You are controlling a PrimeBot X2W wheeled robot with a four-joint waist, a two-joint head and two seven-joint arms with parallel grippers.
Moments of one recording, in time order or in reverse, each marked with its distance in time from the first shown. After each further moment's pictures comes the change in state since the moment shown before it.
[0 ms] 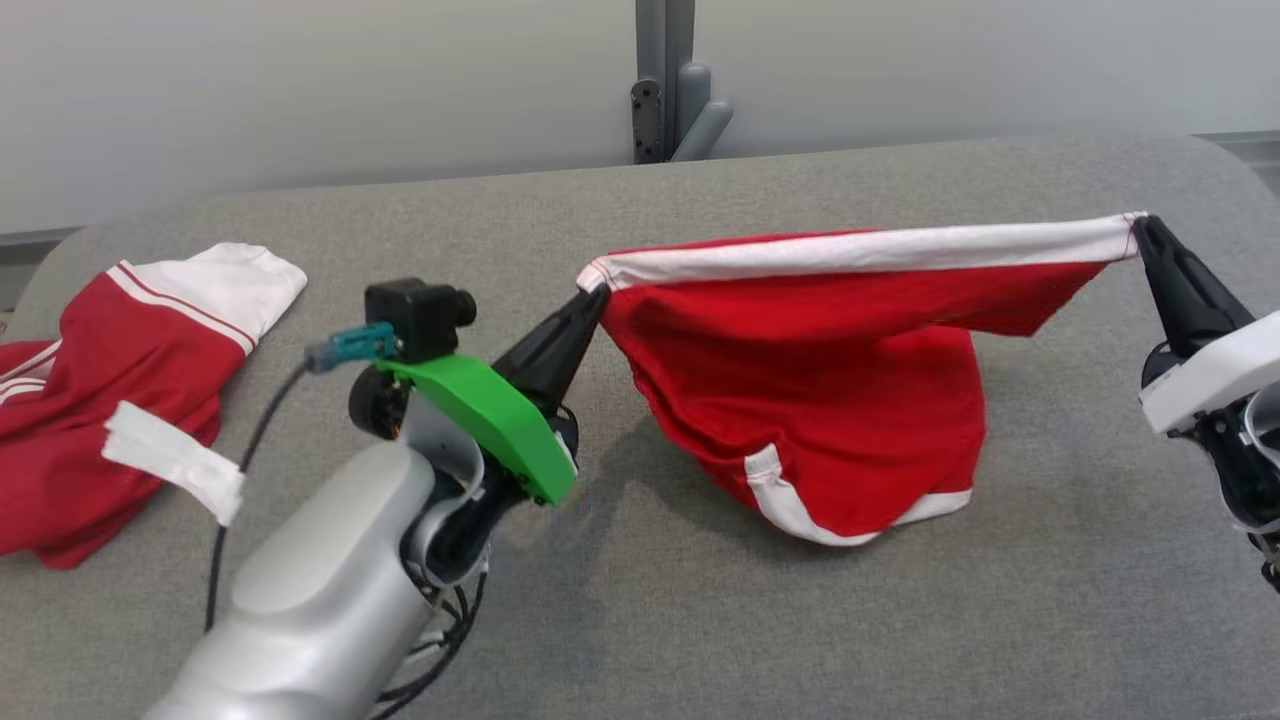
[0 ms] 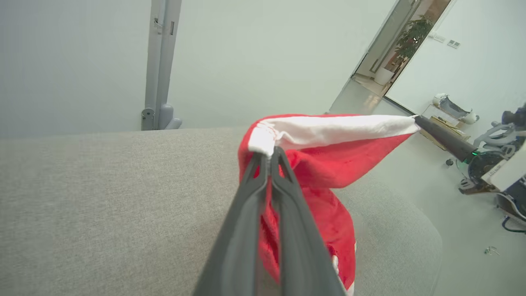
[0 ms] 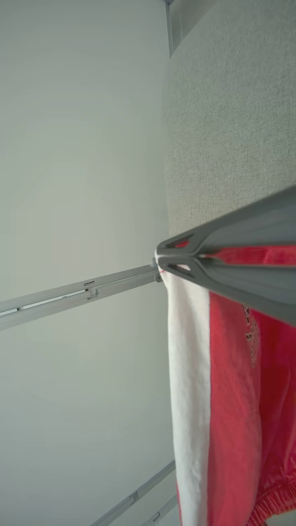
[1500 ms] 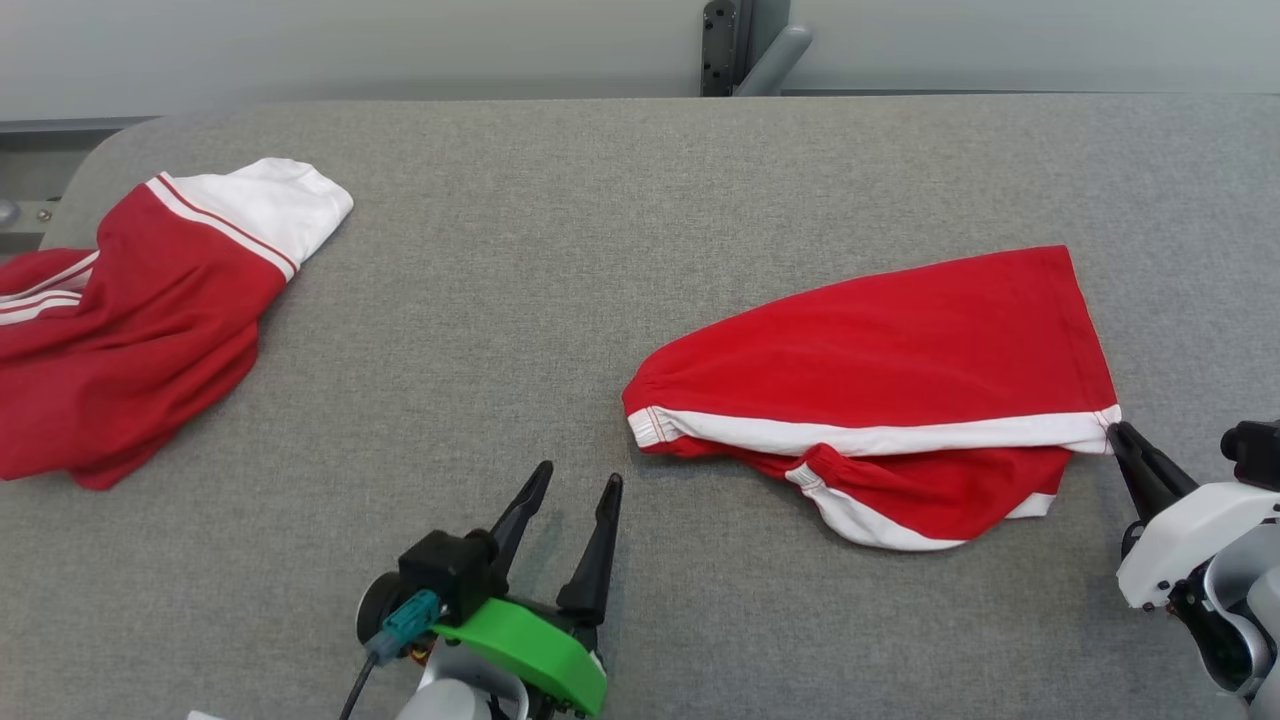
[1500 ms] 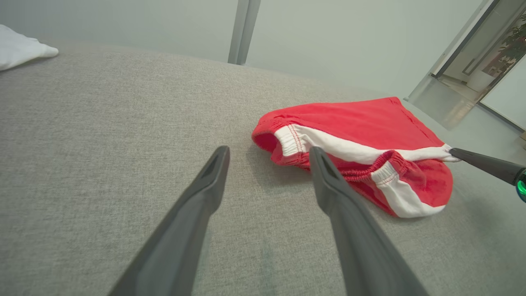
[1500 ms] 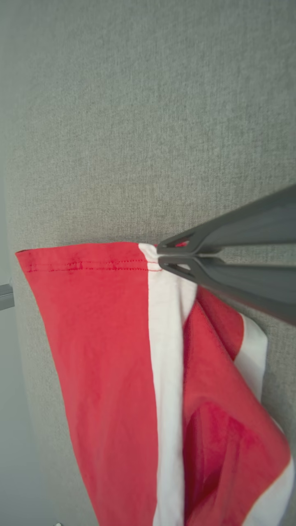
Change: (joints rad) left arm 0.493 -0.176 0.338 -0.123 0.576 0.041 -0.173; right arm 0.196 0.078 -0.028 0.157 -0.153 0.000 0.040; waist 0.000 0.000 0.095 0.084
